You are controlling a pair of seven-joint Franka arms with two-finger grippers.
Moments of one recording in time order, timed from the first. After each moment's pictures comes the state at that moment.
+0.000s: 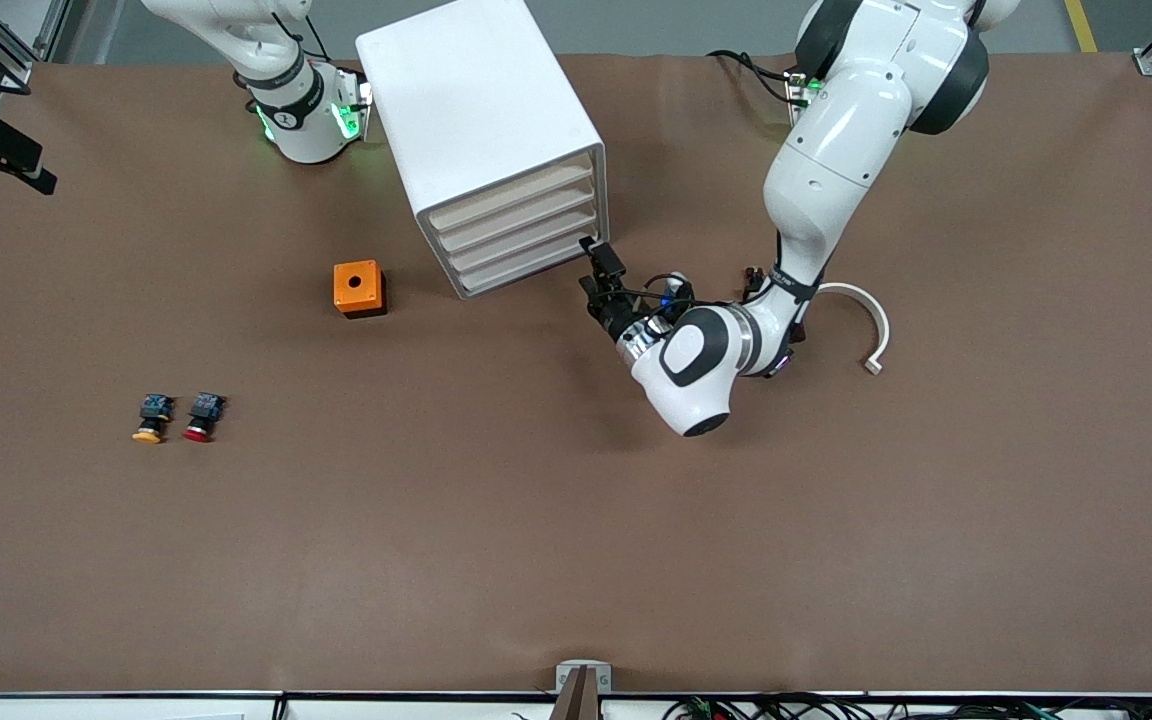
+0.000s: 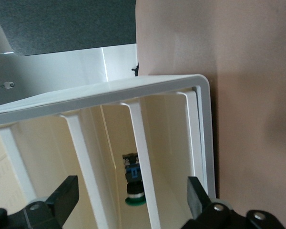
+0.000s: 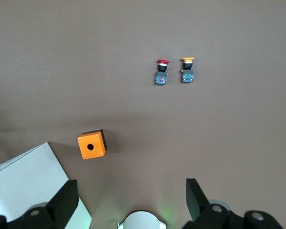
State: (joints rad) left arm -0.51 0.99 -0.11 -1.37 -1.01 1.43 -2.16; right arm -0.05 -0.18 -0.05 -1.65 0.01 1.42 -0.04
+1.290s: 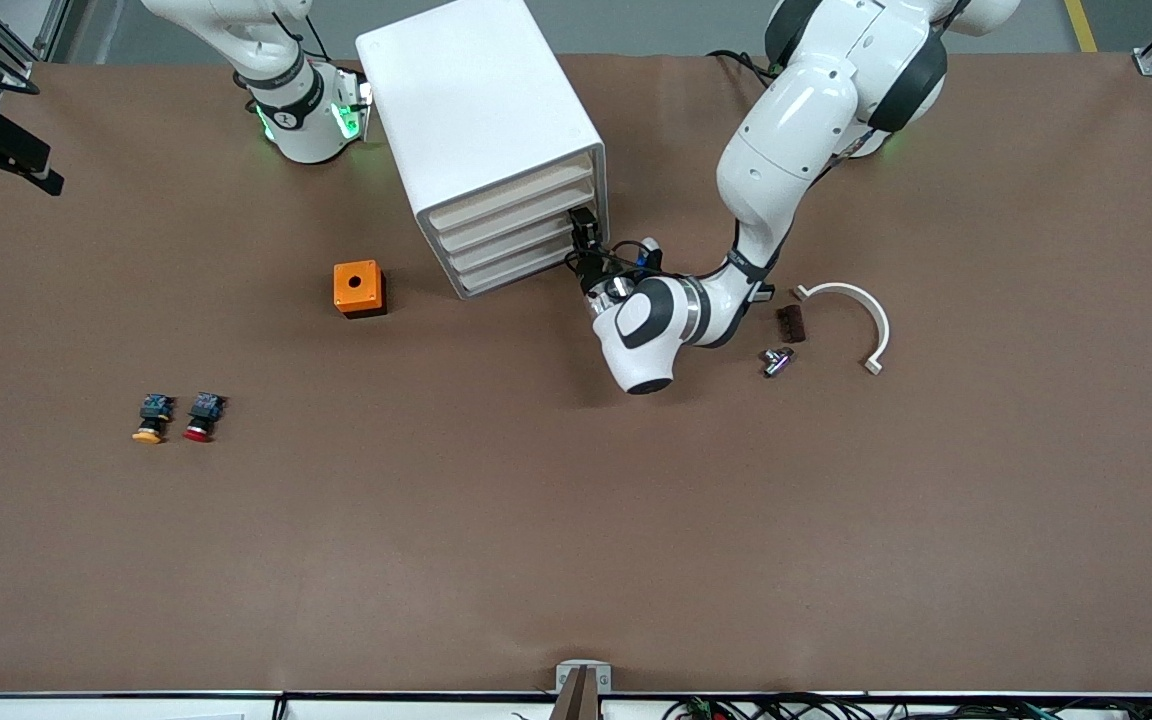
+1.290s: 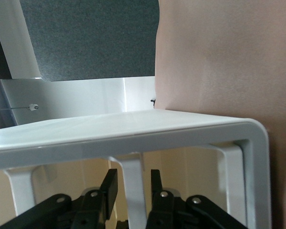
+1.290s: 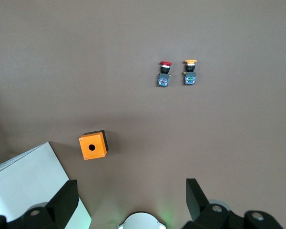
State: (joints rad) left arm -0.63 1.02 -0.11 -1.43 -1.01 1.38 -2.16; right arm -0.05 -0.18 -0.03 -1.65 0.01 1.42 -0.04
